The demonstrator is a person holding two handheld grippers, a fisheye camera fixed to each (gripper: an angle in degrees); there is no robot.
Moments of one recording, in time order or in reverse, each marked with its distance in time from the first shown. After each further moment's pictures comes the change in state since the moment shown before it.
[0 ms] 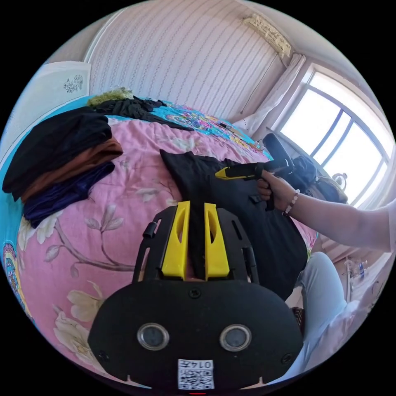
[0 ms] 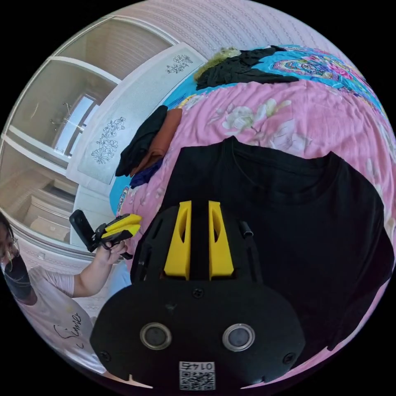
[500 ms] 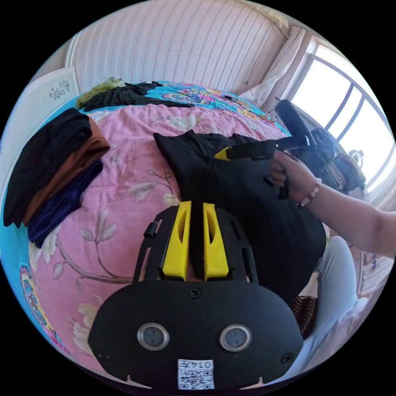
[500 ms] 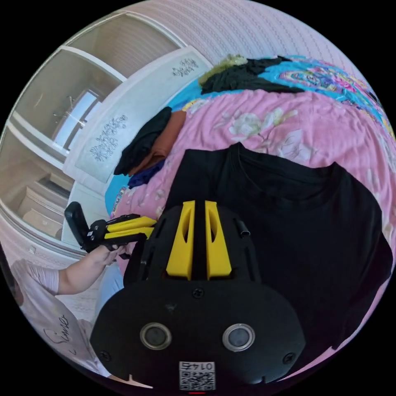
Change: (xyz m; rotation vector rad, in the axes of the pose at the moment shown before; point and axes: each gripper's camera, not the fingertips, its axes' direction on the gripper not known) left arm 0.070 -0.007 0.106 -0.165 -0.122 0.088; right arm 0.005 0.065 -0.111 0.070 0.037 -0.063
